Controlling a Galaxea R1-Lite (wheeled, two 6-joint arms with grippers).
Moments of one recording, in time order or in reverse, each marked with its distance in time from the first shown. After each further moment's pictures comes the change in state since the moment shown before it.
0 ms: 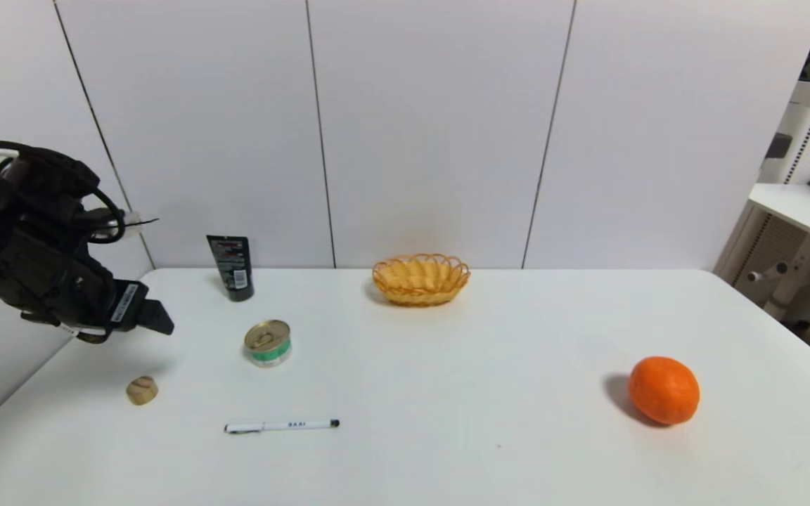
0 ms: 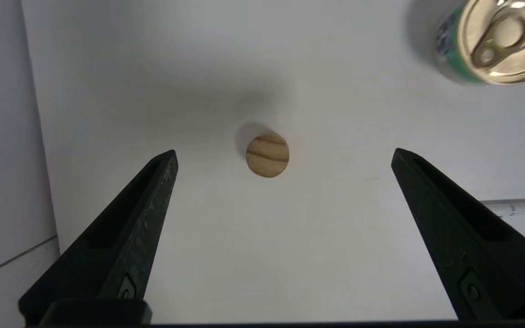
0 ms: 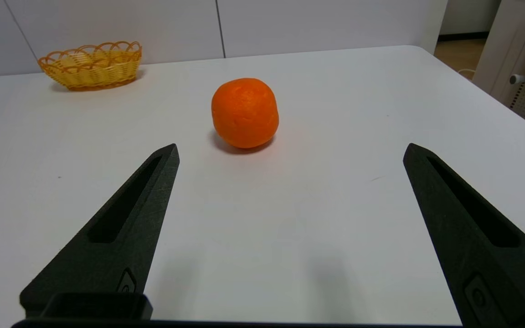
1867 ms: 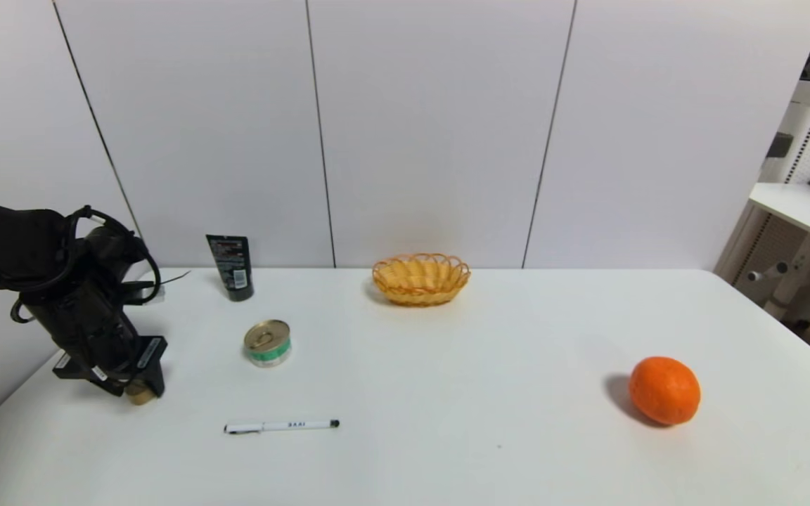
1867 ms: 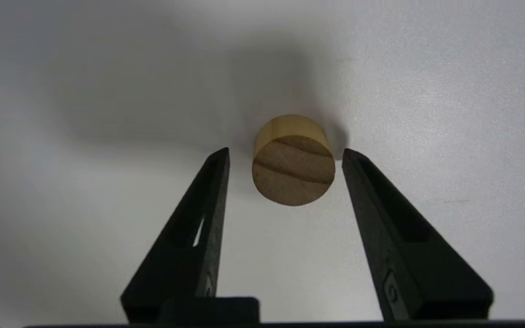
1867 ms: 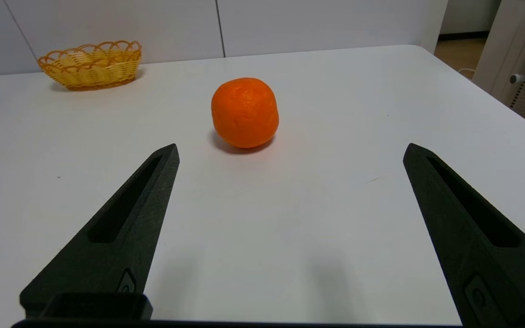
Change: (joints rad) left arm 0.047 0.263 -0.010 0.078 -0.004 -0.046; right arm 0.000 0.000 0.000 0.000 -0.001 0.000
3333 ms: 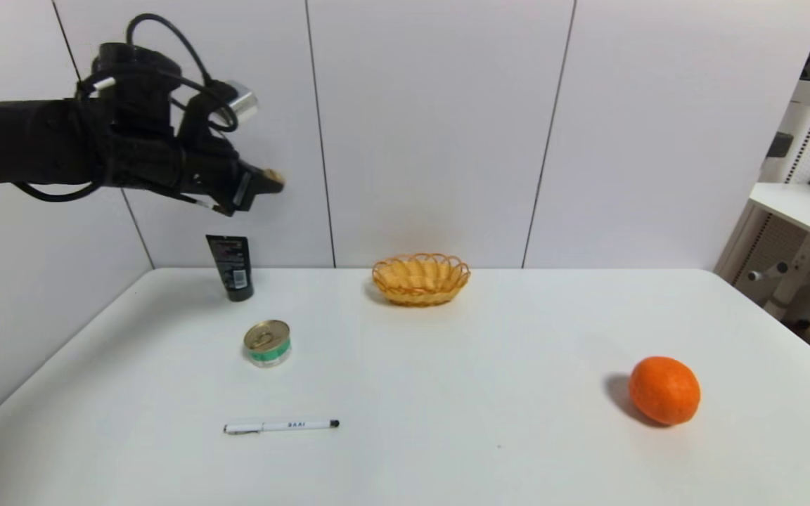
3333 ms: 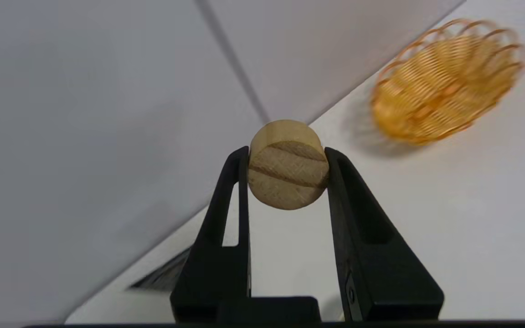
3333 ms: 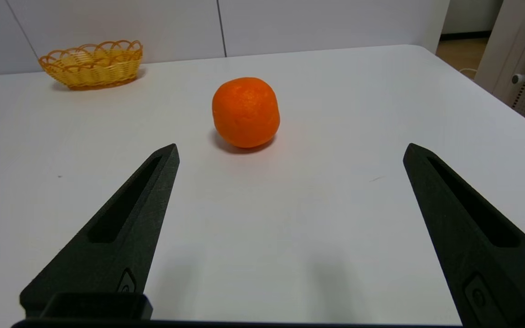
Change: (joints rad) left arm -0.284 -0.041 -0.410 -0.526 -0.363 0.374; right arm 0.000 0.000 0.000 0.000 0.000 0.000
